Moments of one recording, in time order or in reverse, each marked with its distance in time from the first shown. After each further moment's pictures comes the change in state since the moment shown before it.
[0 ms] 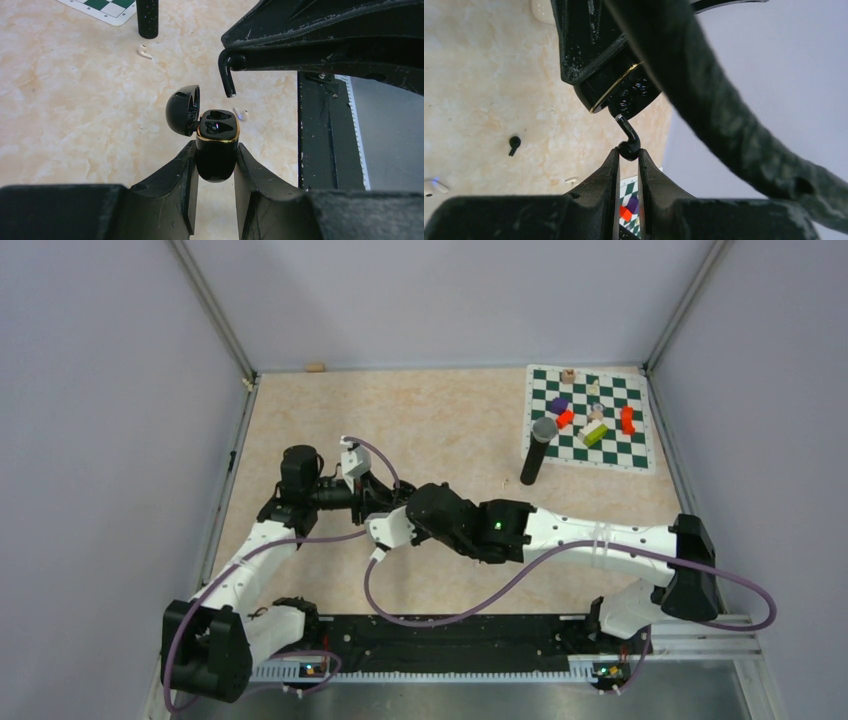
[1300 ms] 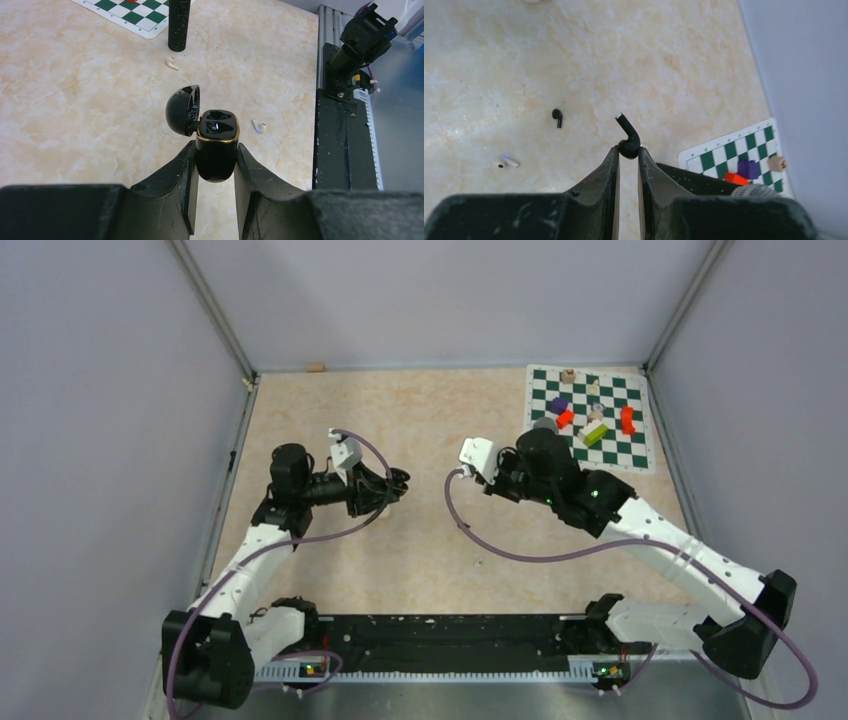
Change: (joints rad) left arm 0.047 -0.041 0.000 0.092 -0.042 -0.100; right arm -0.529 -0.354 -0.239 -0.046 -0.503 0.394
